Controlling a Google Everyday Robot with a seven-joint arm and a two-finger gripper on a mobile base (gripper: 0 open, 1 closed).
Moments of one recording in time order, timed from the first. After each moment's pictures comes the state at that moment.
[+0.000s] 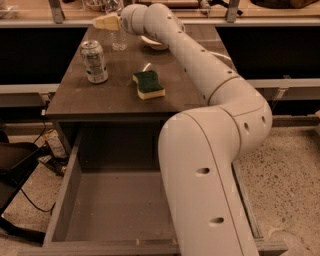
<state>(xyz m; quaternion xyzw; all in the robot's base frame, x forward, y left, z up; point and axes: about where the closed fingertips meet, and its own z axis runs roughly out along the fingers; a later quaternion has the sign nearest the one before) 0.947 0.128 0.960 -0.27 0.69 0.22 0.63</state>
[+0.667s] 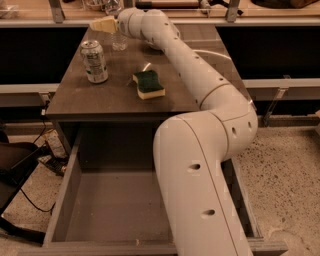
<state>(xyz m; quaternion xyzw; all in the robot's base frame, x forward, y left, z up) 0.959 0.142 0.947 -0.27 0.68 0.24 0.64</state>
